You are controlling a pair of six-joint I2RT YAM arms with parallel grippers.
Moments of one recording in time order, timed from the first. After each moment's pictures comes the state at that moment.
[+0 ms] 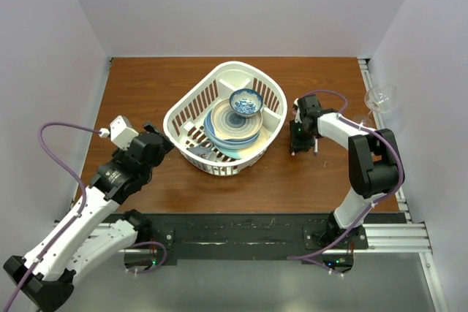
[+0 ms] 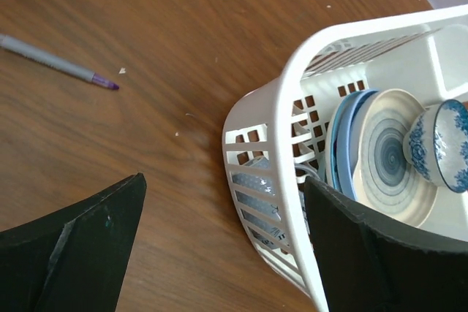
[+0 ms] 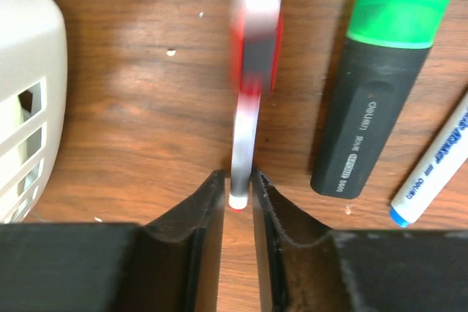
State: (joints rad) left arm -0.58 0.73 0.80 -0.82 -0.68 -1.10; right arm 0.23 1.72 1.03 -0.55 -0.08 0.25
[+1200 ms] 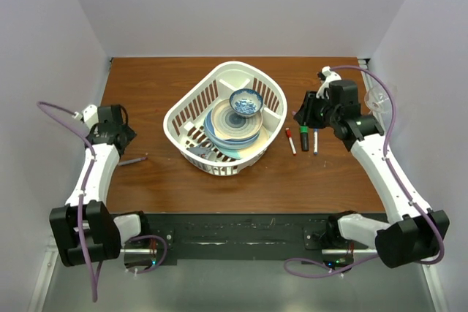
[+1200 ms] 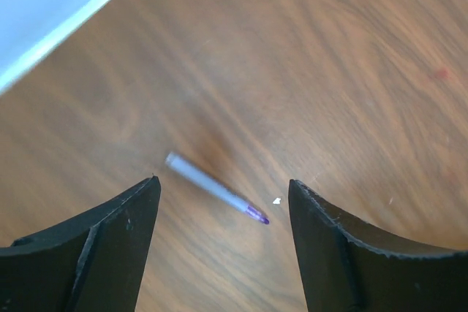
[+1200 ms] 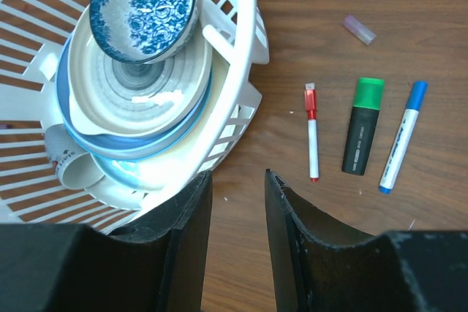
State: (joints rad) left arm 0.17 1.17 0.81 -0.53 -0.43 -0.62; right arm 0.23 1.17 1.12 -0.60 -0.13 0.33
